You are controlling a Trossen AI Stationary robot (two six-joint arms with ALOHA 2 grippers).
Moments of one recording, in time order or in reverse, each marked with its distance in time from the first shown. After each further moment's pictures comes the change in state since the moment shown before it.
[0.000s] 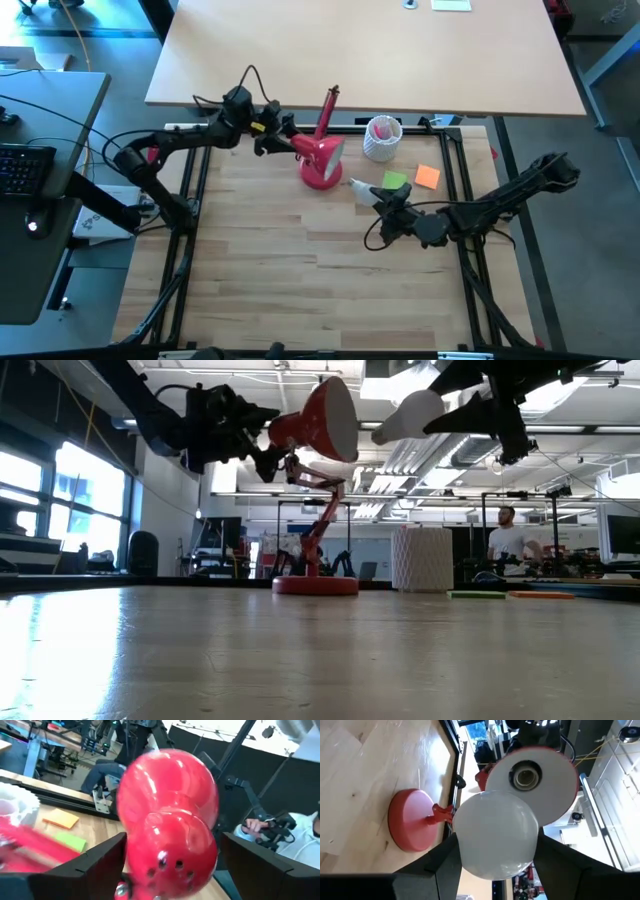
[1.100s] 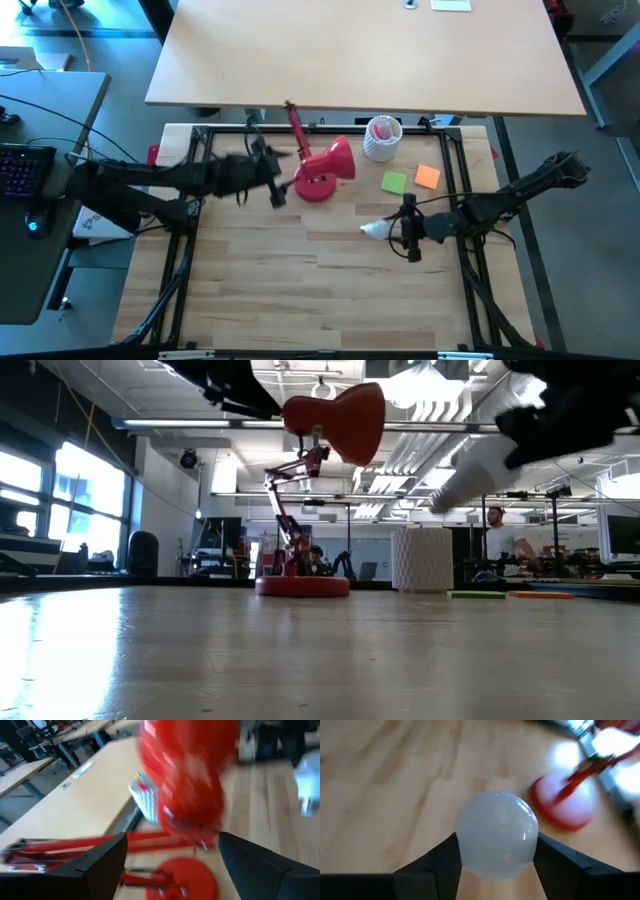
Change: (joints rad) left arm -0.751 -0.472 -0.001 -0.887 -1.685 0.680; right arm -0.008 -0.255 -0.102 -0.475 -0.614 1.058
